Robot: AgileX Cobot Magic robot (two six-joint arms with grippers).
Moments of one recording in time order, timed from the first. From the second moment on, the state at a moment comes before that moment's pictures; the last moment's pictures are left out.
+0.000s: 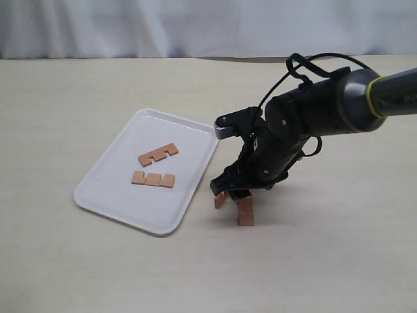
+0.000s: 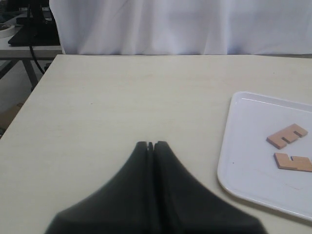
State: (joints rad) left arm -0.06 0.00 0.00 0.14 0.36 -0.15; right arm 0.24 1.97 -1.10 0.01 0.53 0.10
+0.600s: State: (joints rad) left arm -0.06 0.00 0.00 0.14 0.36 -0.15; right arm 0.24 1.99 -1.11 0.01 0.53 0.10
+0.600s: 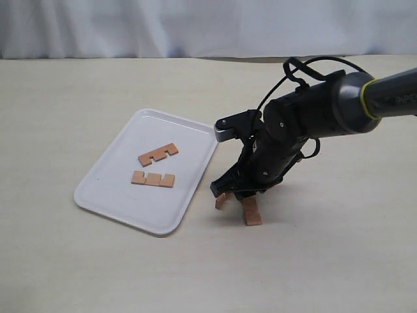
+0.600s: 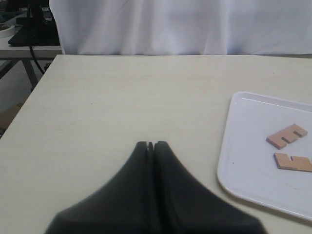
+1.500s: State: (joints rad) left arm -0.06 0.00 0.00 0.14 0.36 -0.15; right arm 0.28 1.81 -1.11 -0.09 0.53 0.09
